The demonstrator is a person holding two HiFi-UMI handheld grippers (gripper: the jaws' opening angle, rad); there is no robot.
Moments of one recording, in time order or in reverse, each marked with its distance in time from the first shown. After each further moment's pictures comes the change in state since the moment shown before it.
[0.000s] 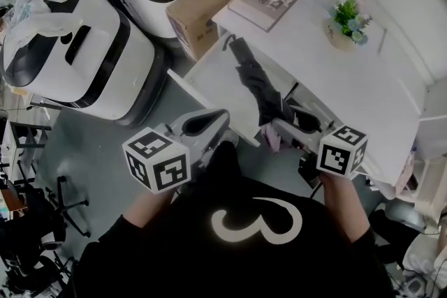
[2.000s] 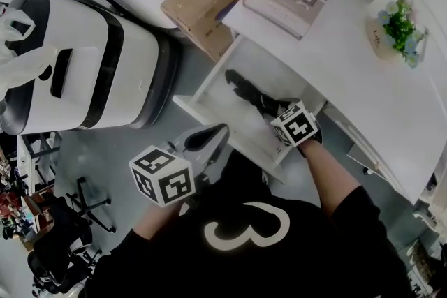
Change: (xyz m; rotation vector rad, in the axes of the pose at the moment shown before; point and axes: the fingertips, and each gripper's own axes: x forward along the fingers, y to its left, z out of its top) left arm 0.058 0.168 -0.021 -0.200 0.174 0.094; right arm 0.226 -0.198 -0.131 -0.242 0.632 -0.217
